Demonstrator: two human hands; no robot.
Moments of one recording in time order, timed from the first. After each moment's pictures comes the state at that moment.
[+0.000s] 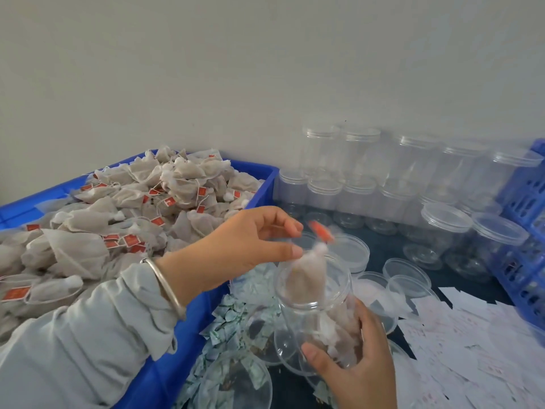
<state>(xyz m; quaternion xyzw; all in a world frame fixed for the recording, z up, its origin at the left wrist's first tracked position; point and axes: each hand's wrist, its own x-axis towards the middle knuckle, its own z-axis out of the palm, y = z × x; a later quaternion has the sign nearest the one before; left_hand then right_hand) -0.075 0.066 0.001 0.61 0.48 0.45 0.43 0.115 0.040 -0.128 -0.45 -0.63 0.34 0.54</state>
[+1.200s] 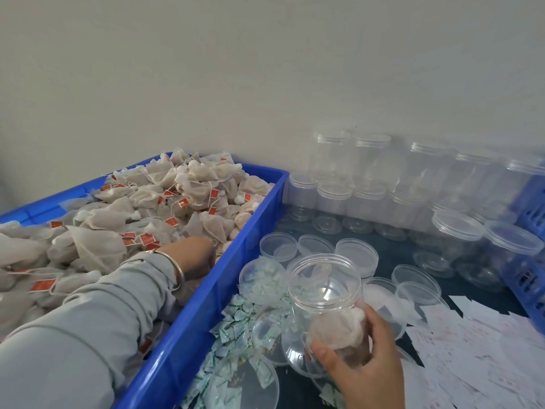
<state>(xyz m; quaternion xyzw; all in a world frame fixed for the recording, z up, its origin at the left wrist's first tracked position) -0.175 0.102 -0.060 0.61 0.78 -0.07 0.09 0.114 0.045 -0.127 -0.43 -0.57 0.41 0.57</state>
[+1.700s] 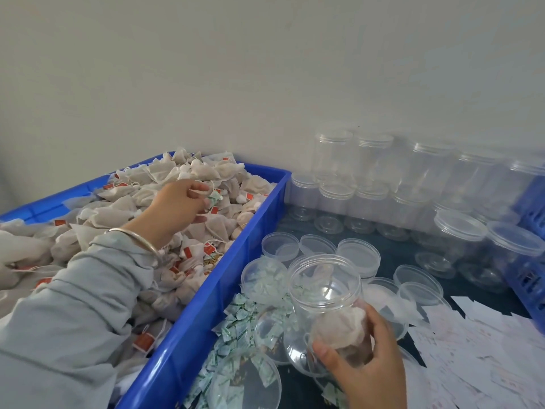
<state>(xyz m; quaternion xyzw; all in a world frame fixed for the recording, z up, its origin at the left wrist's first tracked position) -0.192 0.102 -0.008 0.41 0.69 0.54 0.24 0.115 0.043 -0.125 -0.45 -0.58 0.41 0.54</state>
